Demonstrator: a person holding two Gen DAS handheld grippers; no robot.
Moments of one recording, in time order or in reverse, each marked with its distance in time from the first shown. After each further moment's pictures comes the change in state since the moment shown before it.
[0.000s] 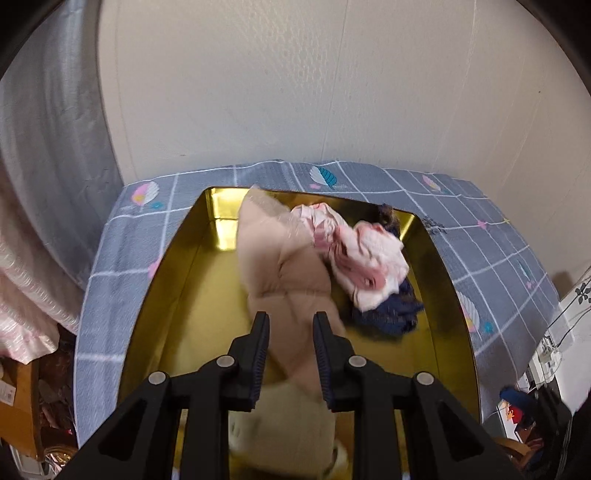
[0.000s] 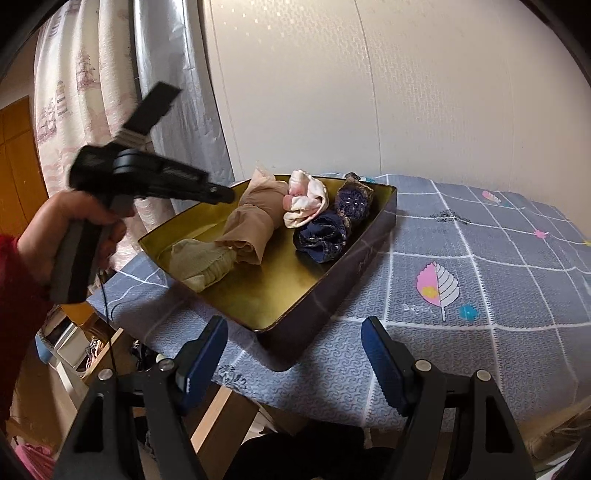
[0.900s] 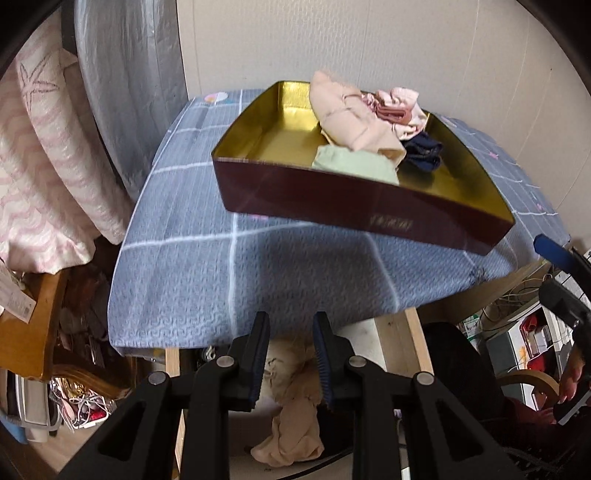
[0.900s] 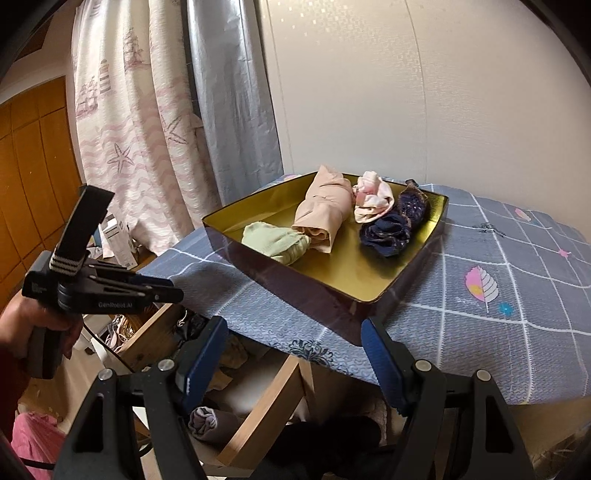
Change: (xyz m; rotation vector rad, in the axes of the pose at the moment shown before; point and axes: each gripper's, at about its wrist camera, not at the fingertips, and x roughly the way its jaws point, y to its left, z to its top) left arm -0.055 0.045 -0.159 -0.036 0.125 0.100; right arm -0.020 0.057 -0.016 -0.100 0.008 0.094
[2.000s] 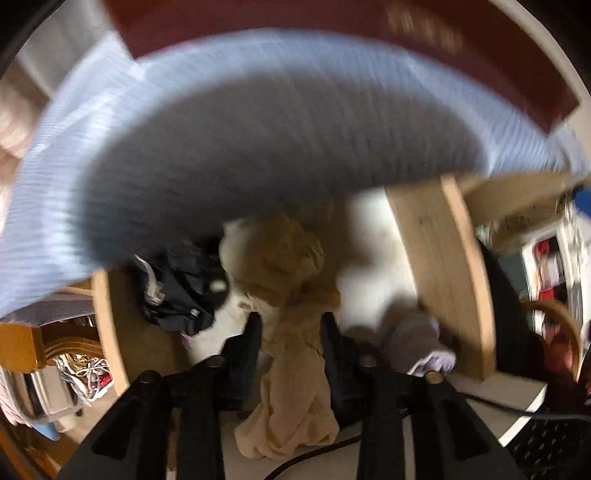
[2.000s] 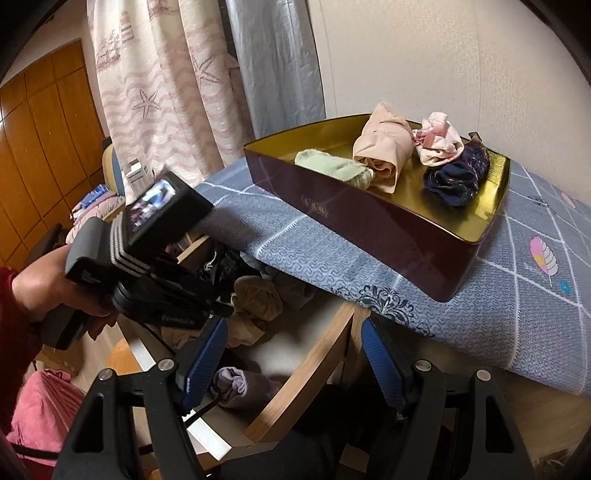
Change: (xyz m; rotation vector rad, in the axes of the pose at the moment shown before) left arm 0.098 -0.024 -0.036 0.141 0.422 0.002; right arm 0.045 0.032 -0.026 -0.079 0.197 0.108
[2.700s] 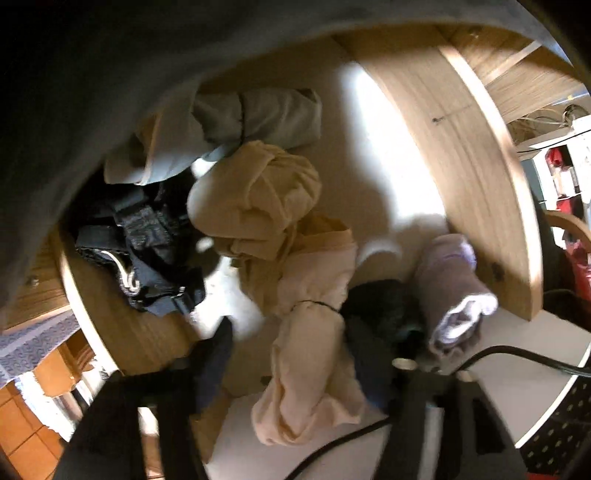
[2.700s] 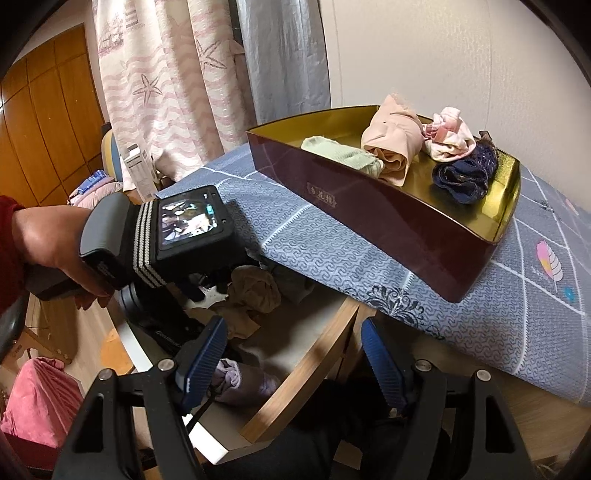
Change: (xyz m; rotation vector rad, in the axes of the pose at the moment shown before) left arm 0.048 -0.027 0.007 0.194 0.286 0.076; right arm 0.012 0.006 0.000 -0.033 0.039 -0.014
